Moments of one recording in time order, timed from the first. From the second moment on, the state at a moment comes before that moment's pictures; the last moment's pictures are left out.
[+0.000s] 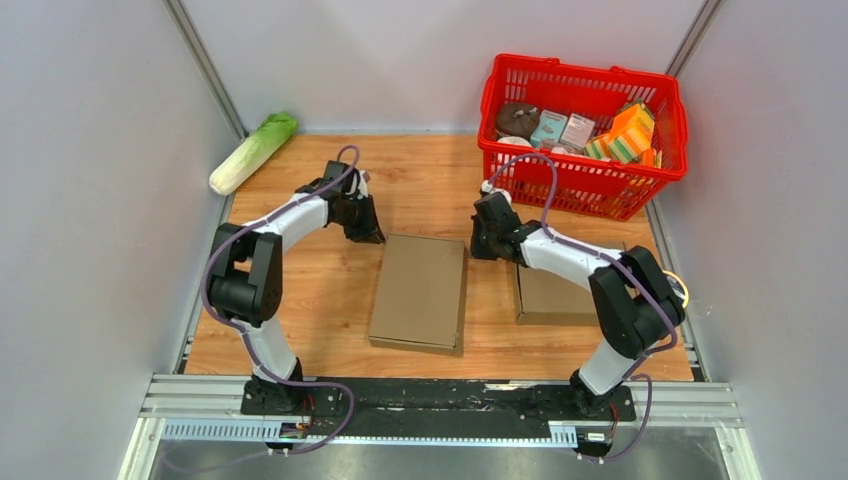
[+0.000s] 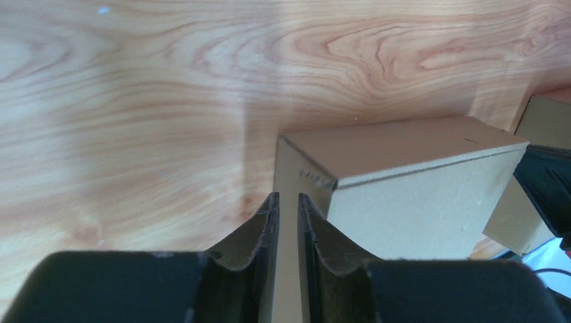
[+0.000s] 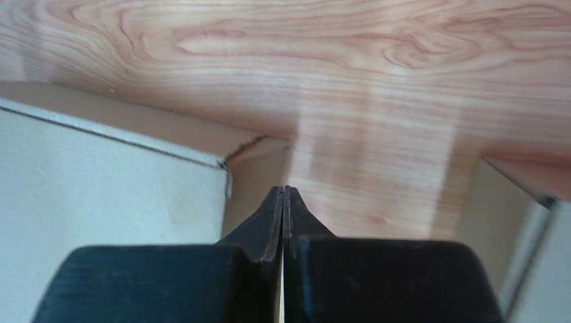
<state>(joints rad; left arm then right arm) -0.27 1.81 1.22 -0.47 0.35 -0.43 0.57 1.68 0.99 -0.19 0.06 0.58</state>
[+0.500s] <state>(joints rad) -0.34 1.24 0.68 -0.53 0.25 -0.44 0.96 1.18 0.75 -0.51 0.10 0.65</state>
